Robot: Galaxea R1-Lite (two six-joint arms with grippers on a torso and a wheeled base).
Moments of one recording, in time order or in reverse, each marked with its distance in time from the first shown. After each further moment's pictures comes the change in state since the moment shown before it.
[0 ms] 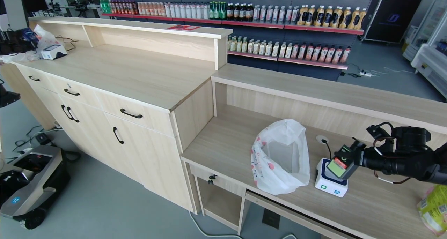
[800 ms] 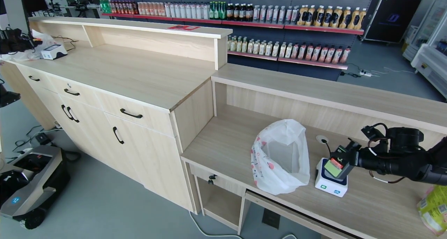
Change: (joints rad) left arm 0.000 0.000 0.000 0.000 0.000 0.000; right arm 0.021 0.034 -0.020 -0.021 -0.019 0.000
